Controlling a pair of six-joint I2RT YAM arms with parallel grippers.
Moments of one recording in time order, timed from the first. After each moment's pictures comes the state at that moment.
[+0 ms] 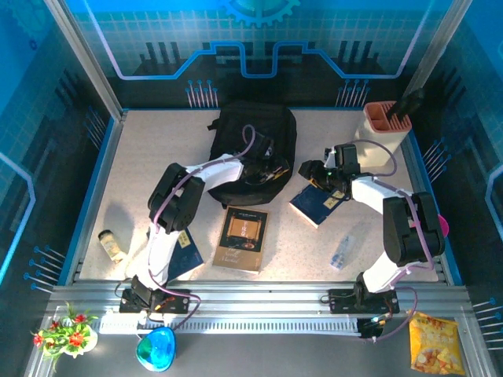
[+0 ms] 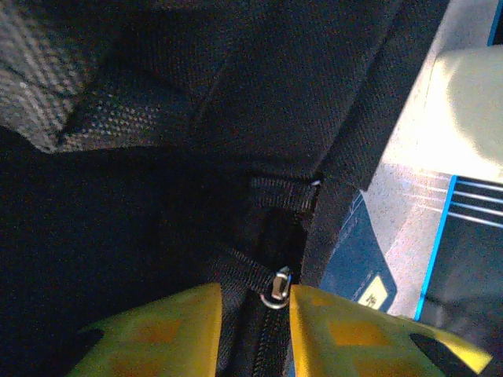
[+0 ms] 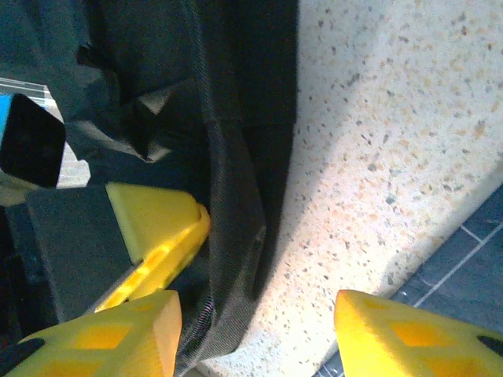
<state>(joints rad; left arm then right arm) -0.57 2.21 1.63 -0.22 0.33 -1.09 0.14 1.63 0.87 -0.04 -0.49 0.74</state>
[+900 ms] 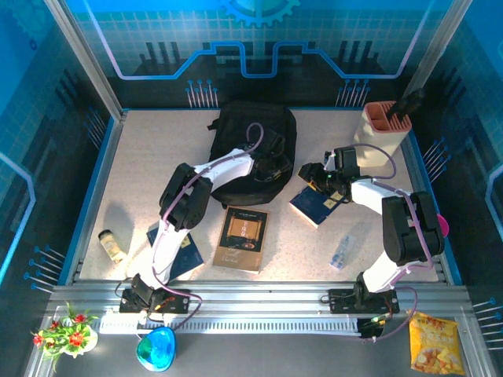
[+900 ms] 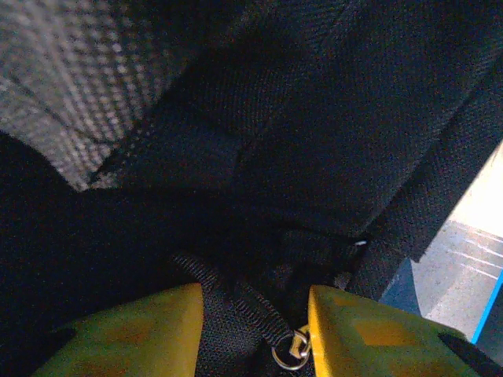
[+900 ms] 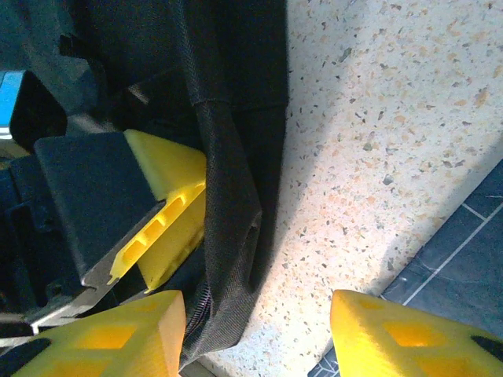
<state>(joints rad) -0.61 2.32 1.86 -0.49 0.17 -1.16 0.14 1.64 0.84 0.00 -0.51 0.78</state>
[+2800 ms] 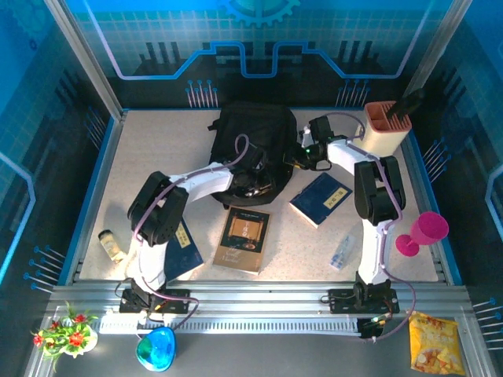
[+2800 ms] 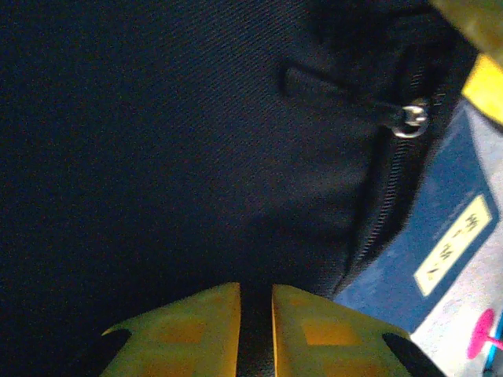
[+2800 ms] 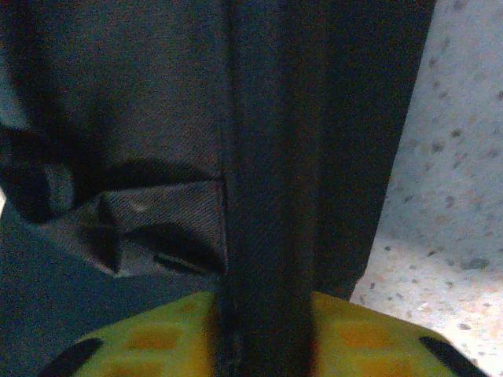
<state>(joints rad) -0.60 1.98 1.36 -0.37 0.26 -0.95 0.22 2.10 1.51 -0.45 -0.49 0.49</state>
